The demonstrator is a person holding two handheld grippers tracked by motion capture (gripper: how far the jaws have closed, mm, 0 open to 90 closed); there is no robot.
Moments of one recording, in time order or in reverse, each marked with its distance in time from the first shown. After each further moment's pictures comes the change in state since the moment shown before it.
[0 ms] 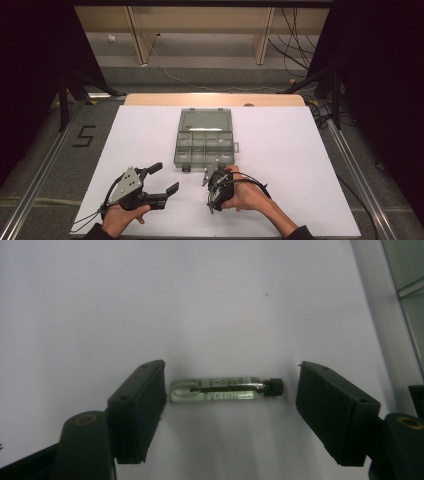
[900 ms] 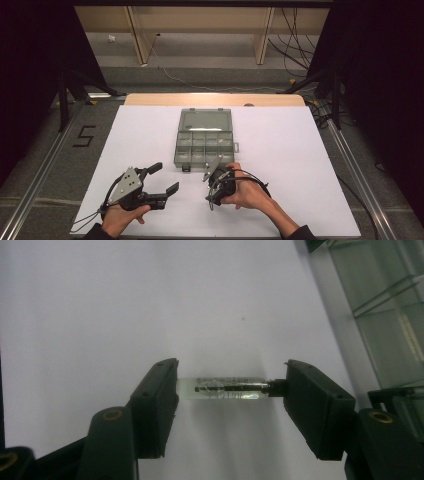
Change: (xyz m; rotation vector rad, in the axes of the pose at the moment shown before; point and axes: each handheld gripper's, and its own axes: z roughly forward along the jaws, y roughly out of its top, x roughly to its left) left arm -0.001 0.000 0.000 -0.001 0.001 -0.004; right arm -0.003 0.003 -0.012 -0.067 -0.025 0.033
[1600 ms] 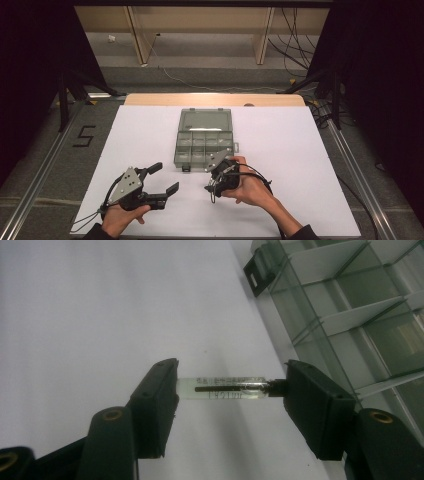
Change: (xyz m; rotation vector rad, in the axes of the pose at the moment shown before) left arm 0.000 0.000 0.000 0.003 0.000 0.002; right arm -0.007 0.003 -0.021 -0.127 -0.091 0.027
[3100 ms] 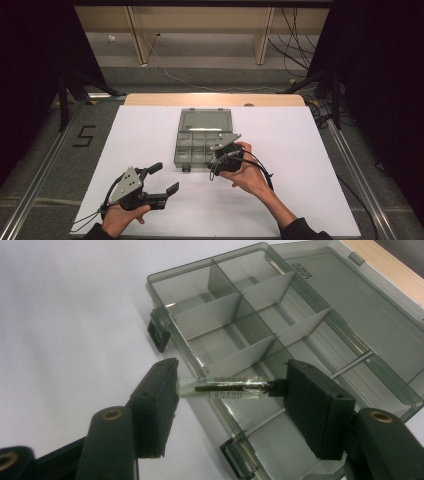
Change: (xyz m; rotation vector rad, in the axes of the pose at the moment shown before) left arm 0.001 0.000 0.000 0.001 -0.002 0.006; right arm -0.035 0.007 -0.005 -0.154 -0.175 0.152
